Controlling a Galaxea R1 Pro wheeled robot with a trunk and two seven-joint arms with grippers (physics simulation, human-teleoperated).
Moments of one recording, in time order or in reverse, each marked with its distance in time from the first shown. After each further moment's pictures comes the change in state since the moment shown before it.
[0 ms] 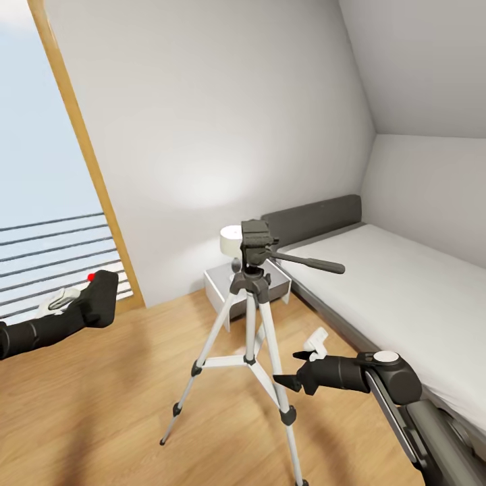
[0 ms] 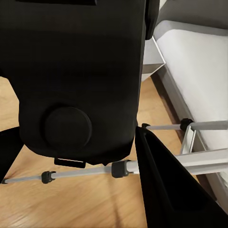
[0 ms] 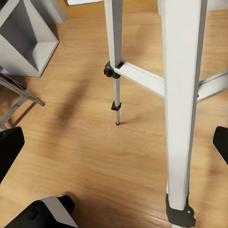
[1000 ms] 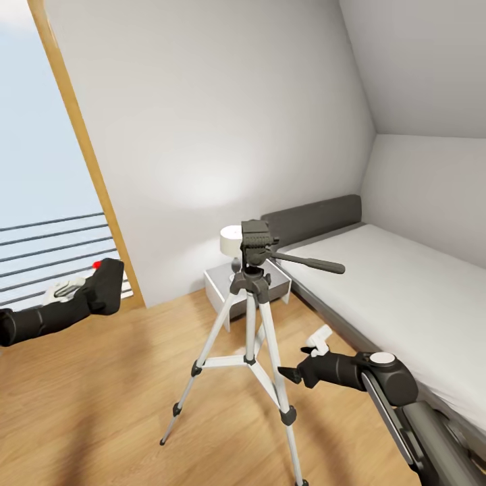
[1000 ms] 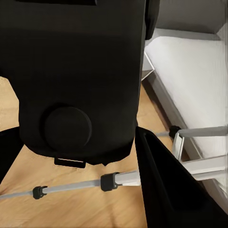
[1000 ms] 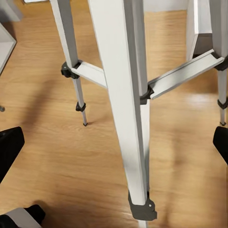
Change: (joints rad) left arm -0.070 -0.001 -0.036 0.000 0.003 0.000 -0.006; right arm 0.004 0.013 0.011 0.001 0.007 -0.002 -0.188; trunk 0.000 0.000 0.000
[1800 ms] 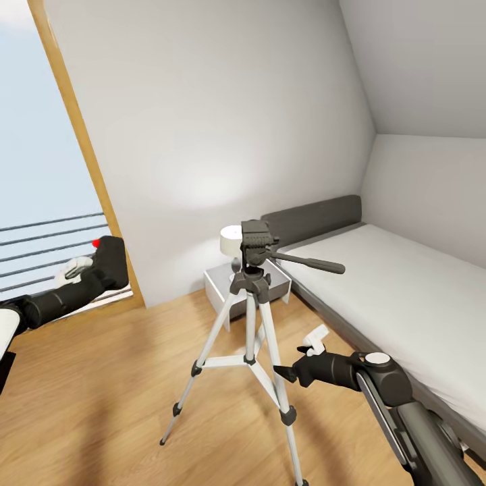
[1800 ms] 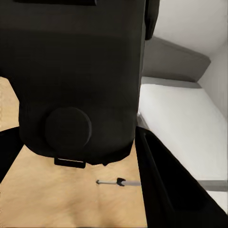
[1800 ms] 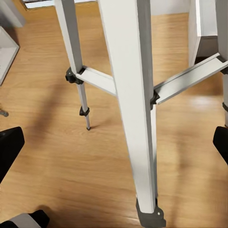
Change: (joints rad) left arm -0.083 -0.124 -0.002 0.012 -0.100 -0.160 0.000; right arm 0.001 0.033 -0.002 0.001 0.003 0.003 -0.015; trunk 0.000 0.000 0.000
